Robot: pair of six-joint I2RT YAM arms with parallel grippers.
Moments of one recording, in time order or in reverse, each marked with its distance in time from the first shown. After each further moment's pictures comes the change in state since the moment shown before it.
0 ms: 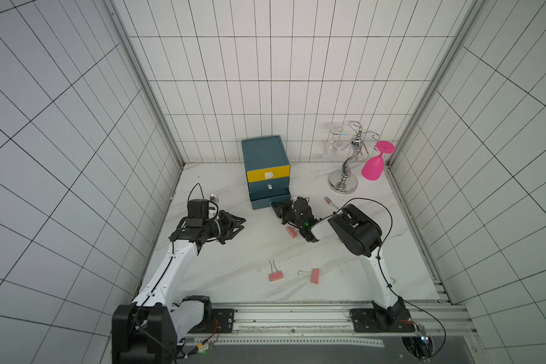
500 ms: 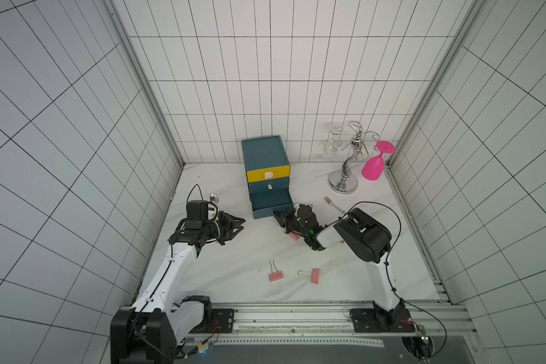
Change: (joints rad) left arm 0.000 -0.032 -0.014 0.000 -0.005 -0.013; right arm 0.035 -0.111 -0.169 0.017 -0.032 0.005
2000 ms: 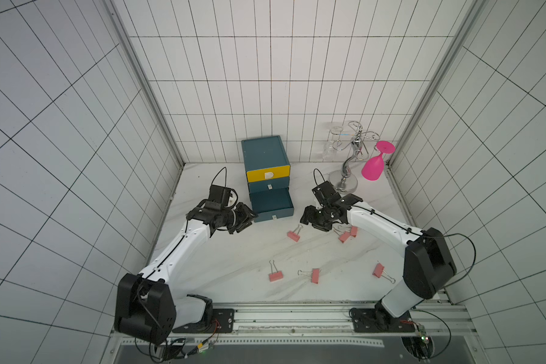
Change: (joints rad) left arm -0.252 0.230 0.278 -0.187 -0.240 0.317; right arm -0.108 -0.518 0.285 -1.696 0.024 -0.962
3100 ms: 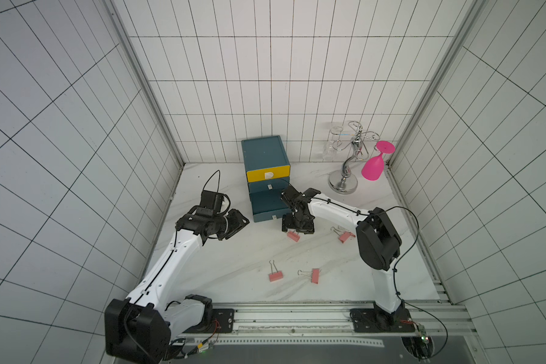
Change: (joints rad) left arm 0.076 -0.151 -0.050 -0.130 -0.081 0.115; right arm 0.149 0.415 0.406 -0.264 0.161 0.012
